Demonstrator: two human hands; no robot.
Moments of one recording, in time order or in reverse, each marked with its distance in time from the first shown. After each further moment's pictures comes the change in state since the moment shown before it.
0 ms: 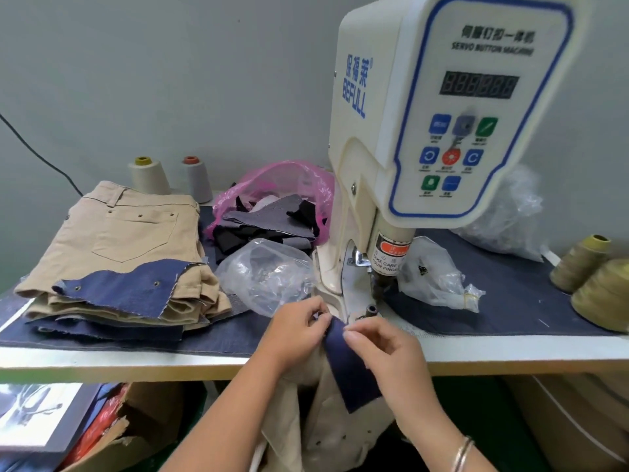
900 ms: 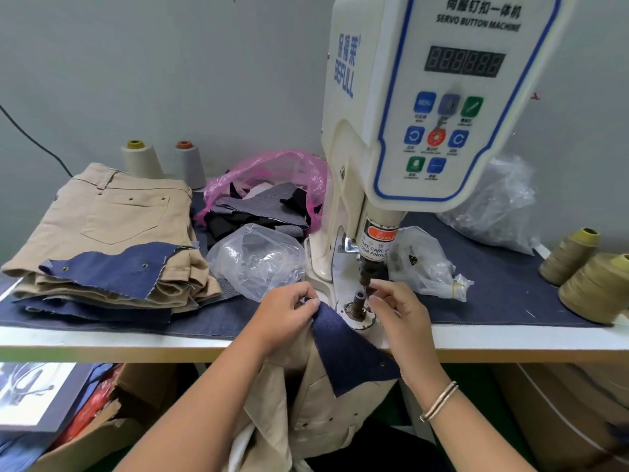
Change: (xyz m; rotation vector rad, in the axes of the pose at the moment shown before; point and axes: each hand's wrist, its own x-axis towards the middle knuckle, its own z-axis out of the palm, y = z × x) left_hand -0.002 0.003 -0.002 -0.131 -0.026 -0.035; right_hand 0.036 0.036 -0.034 -0.126 0.160 -0.084
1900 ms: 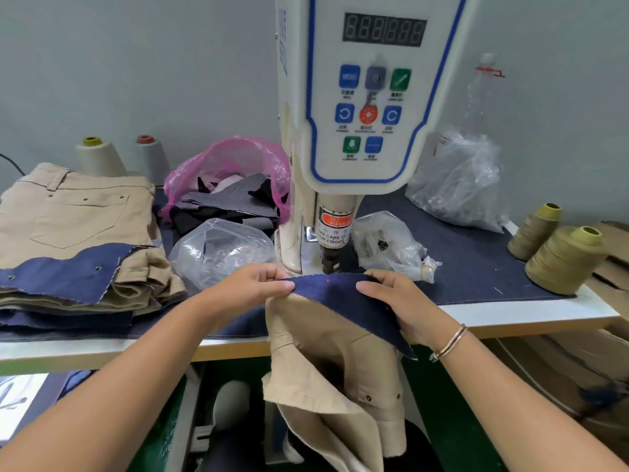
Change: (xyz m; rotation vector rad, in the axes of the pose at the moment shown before) left_hand 0.010 0.034 -0.028 -0.354 -0.329 -0.221; right_hand 0.038 0.012 -0.053 0.207 -0.439 0.450
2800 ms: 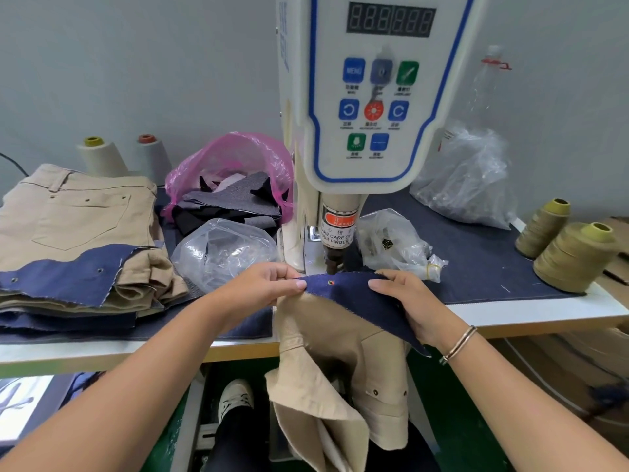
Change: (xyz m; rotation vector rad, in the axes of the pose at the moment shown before) left_hand 0.007 0.001 0.005 -0.013 -0.011 -0.036; right_hand 0.003 0.007 -0.009 0.108 0.004 -0.020
